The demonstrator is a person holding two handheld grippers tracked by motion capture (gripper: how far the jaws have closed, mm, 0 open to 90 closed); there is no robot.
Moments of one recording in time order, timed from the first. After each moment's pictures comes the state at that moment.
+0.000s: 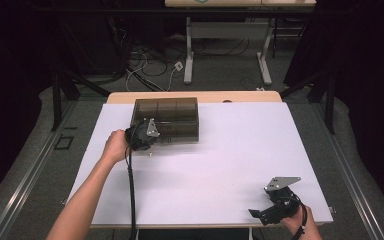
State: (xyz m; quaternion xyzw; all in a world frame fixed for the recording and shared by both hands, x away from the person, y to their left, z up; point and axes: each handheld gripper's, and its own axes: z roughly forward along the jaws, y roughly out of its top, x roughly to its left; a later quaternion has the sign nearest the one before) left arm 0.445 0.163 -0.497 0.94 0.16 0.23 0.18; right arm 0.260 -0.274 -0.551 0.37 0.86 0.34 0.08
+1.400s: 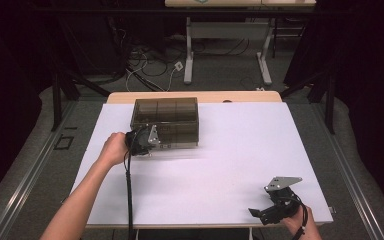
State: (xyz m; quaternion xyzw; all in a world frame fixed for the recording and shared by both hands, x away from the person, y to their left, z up) left arm 0.428 0.159 -0.496 0.96 0.11 0.23 0.14; right arm 0.259 -0.275 -0.548 0.37 0.86 0.34 0.09
